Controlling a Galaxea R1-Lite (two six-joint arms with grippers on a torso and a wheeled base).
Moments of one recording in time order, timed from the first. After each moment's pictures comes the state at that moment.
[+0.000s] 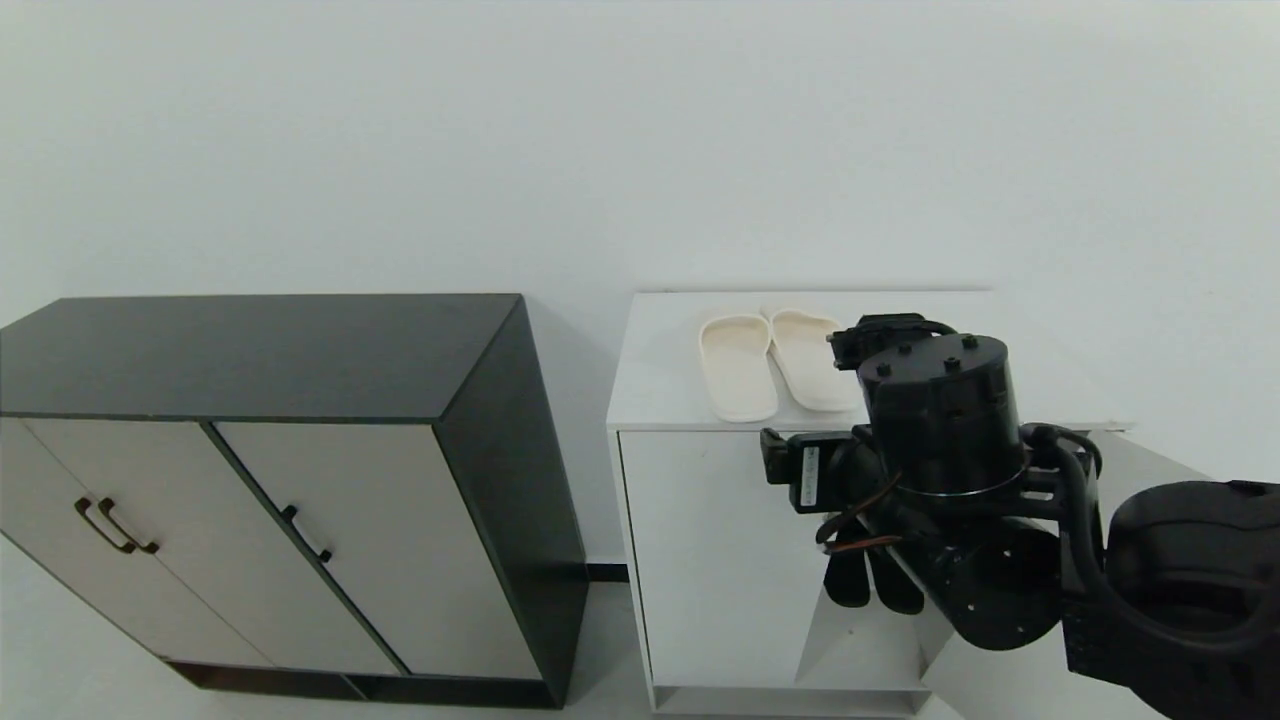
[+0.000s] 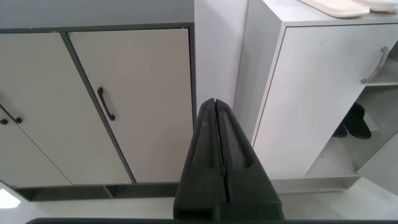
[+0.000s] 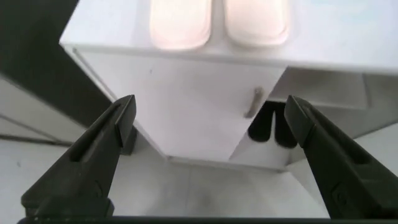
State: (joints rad) left arm 0.00 0.00 0.00 0.00 -0.01 0.02; right arm 0.90 1.74 -0.98 -0.42 -0.74 0.30
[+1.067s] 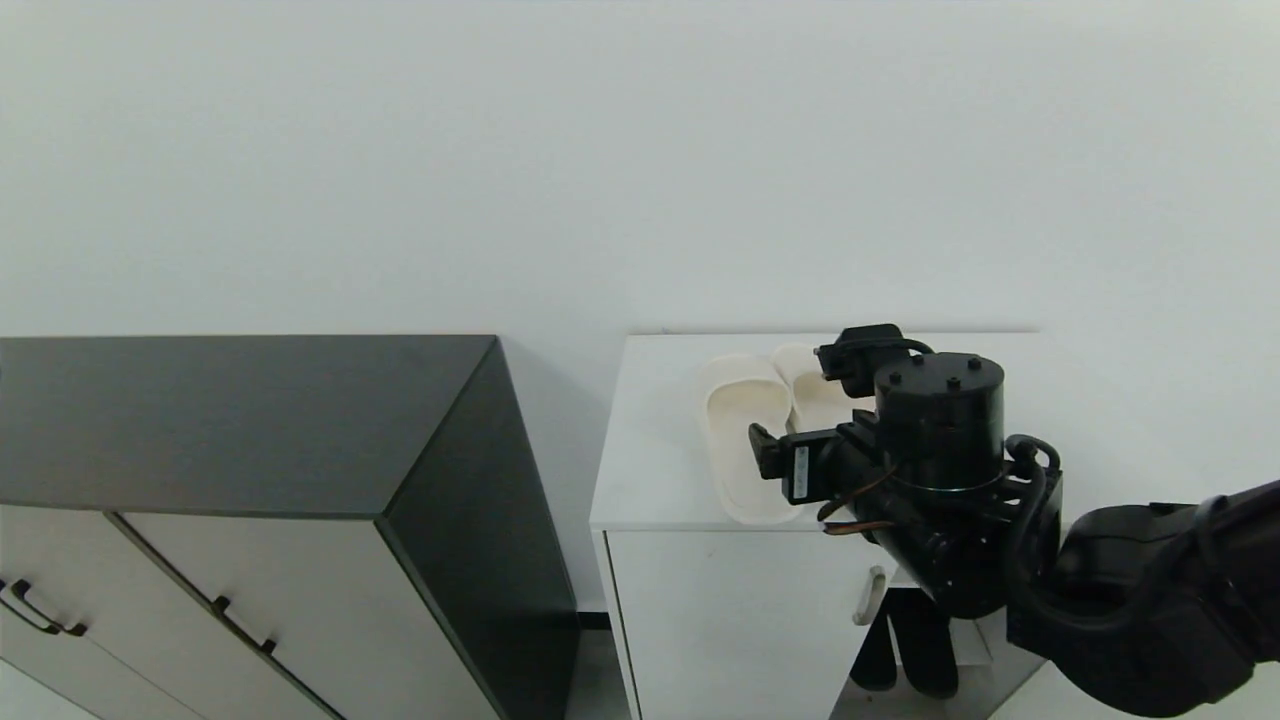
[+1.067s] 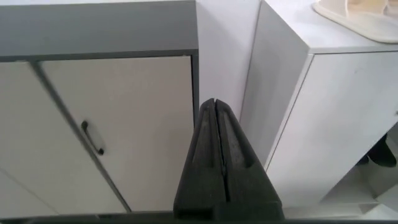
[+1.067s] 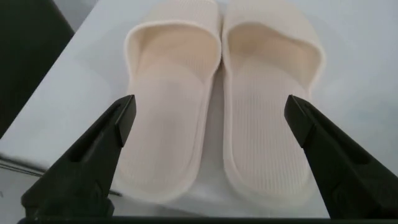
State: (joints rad) left arm 0.00 0.00 0.00 0.00 -0.01 0.02; right arm 0.80 1.84 -0.91 -0.71 -0.58 0.16
